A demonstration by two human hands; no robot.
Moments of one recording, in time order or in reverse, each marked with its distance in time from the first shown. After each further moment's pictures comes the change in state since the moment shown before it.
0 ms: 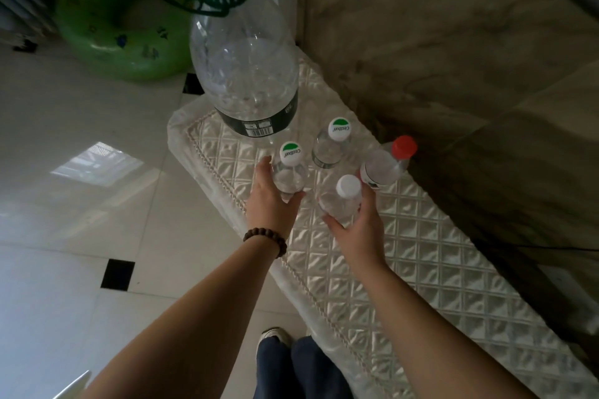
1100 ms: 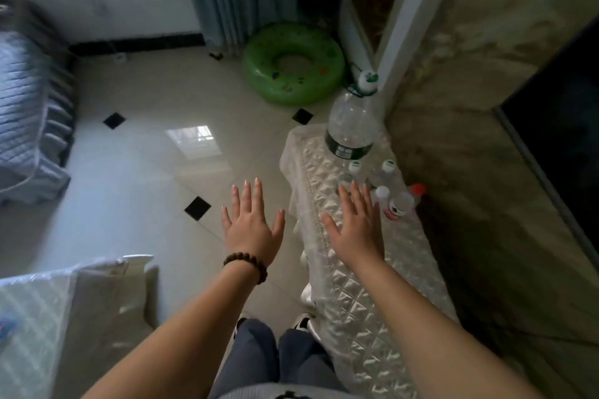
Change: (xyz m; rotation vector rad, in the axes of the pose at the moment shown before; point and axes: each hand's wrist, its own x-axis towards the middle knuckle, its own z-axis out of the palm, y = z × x) left_hand -0.255 0.058 -0.229 0.364 0.235 -0.307; right_hand -0.166 -0.193 -0.113 -0.681 -0.413 -0.591
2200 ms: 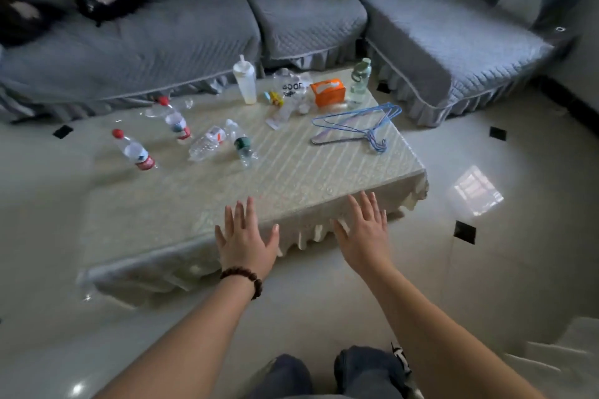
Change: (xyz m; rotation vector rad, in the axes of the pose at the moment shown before) left_hand -0.583 -0.336 -0.047 -0.193 0.544 -1.351; right_hand -0.434 -0.329 0.183 -0.065 -0.534 -1.248
